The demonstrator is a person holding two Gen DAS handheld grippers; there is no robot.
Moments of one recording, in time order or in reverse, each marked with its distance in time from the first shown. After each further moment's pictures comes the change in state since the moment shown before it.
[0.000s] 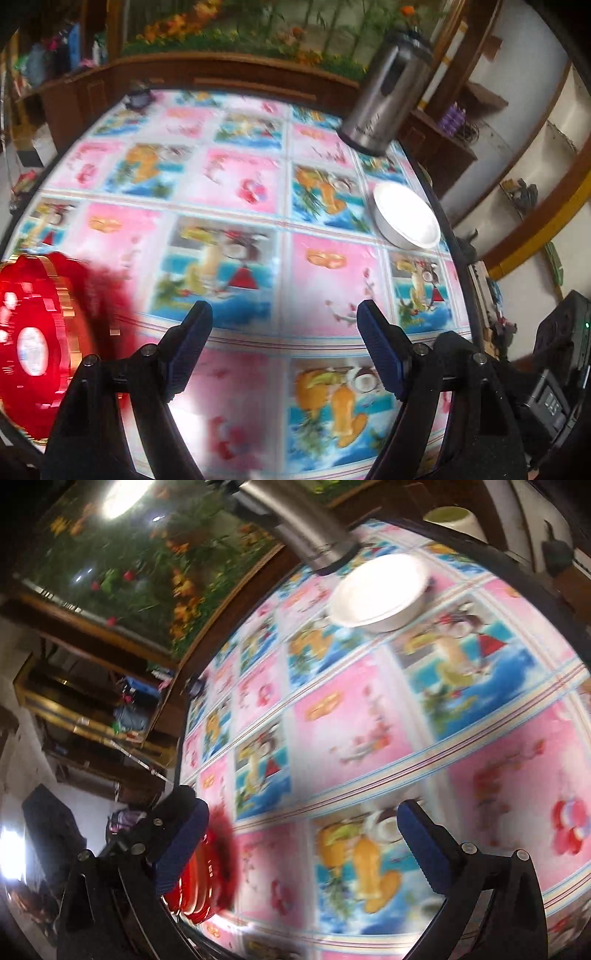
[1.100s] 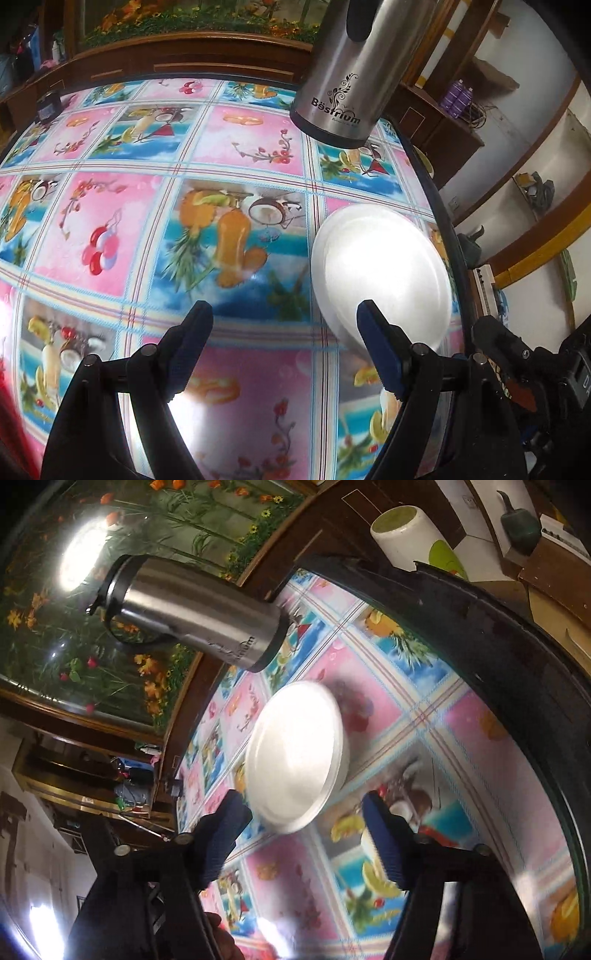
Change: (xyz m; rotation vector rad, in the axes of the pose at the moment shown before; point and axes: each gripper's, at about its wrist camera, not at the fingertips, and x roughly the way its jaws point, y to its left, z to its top) left arm 0.148 -0.102 0.084 0.020 0.056 0.005; right arm 0.022 -0.100 0.163 0.207 -0.112 0.014
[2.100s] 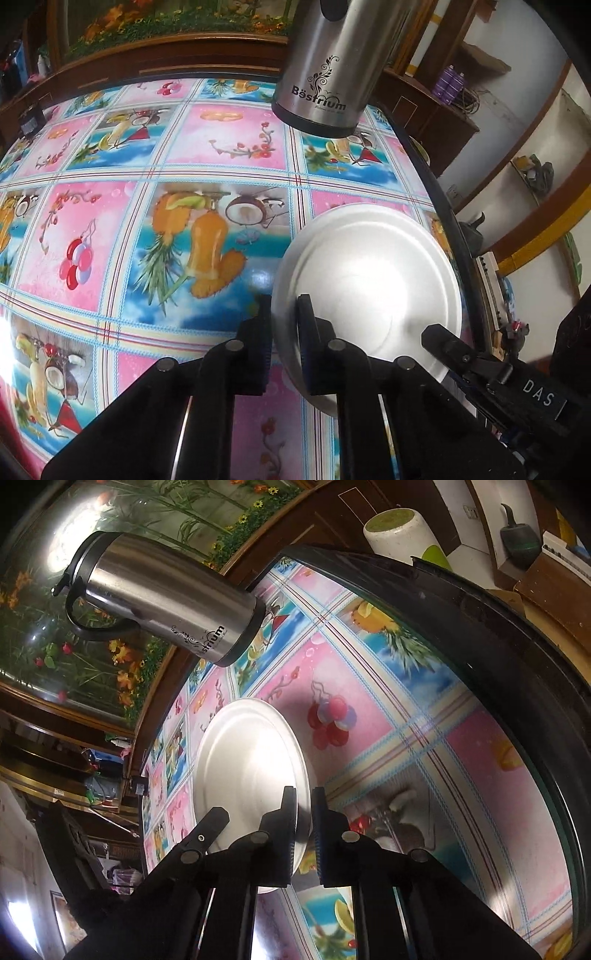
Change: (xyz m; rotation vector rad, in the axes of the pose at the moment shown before) left arm 0.014 -0.014 -0.001 0.069 0.009 -0.007; right arm 0.034 -0.006 0.005 -0.049 0.012 -0.110
